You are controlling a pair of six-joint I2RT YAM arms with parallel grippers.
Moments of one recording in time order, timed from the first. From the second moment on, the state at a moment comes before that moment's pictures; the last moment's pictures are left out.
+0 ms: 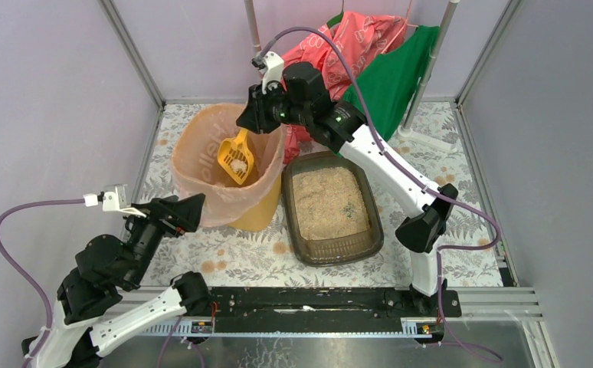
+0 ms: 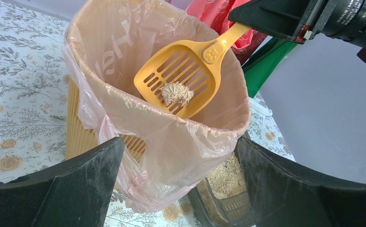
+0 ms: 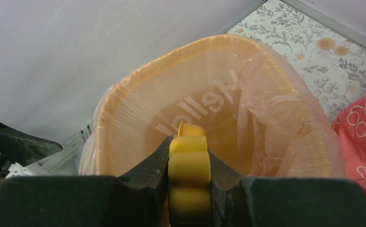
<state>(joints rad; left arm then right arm) -0.98 0.22 0.95 -0.73 -0.72 -0.51 0.82 1.97 2.25 -0.54 -0.29 0.31</state>
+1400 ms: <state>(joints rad) -0.98 0.23 0.92 -0.76 -0.71 -0.53 0.01 1.28 0.89 0.88 -0.66 1.47</state>
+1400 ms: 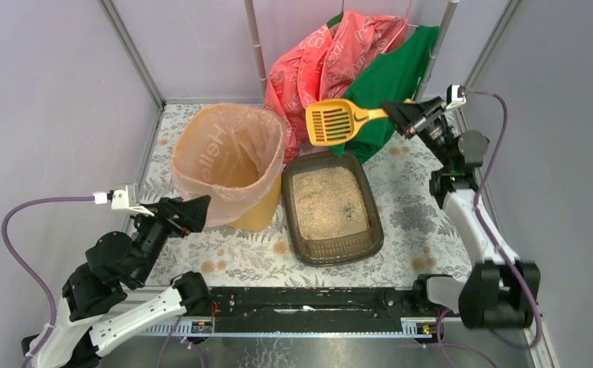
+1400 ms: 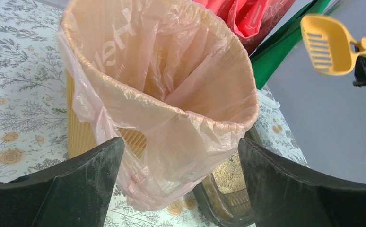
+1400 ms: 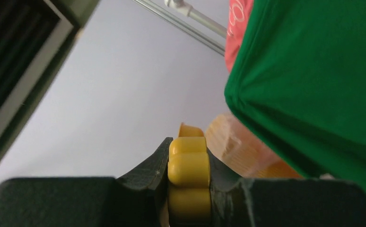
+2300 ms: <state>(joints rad) -0.98 0.39 0.95 -0.61 -0.63 -0.52 0.22 1.10 0.72 -0.04 -0.33 0.58</state>
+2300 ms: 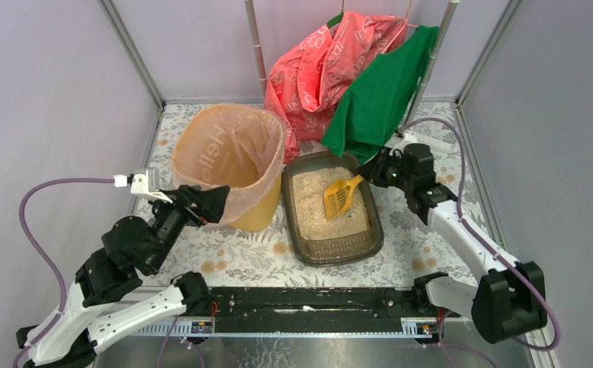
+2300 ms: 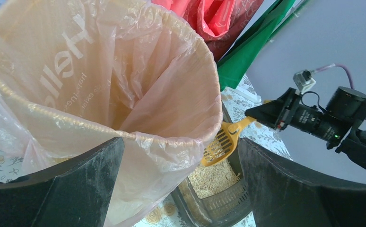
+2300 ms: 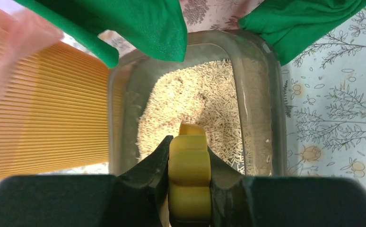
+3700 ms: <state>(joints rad) -0.98 0.37 0.95 -0.61 -0.66 -0.50 0.47 1.43 0.93 0.08 -0.02 0.37</state>
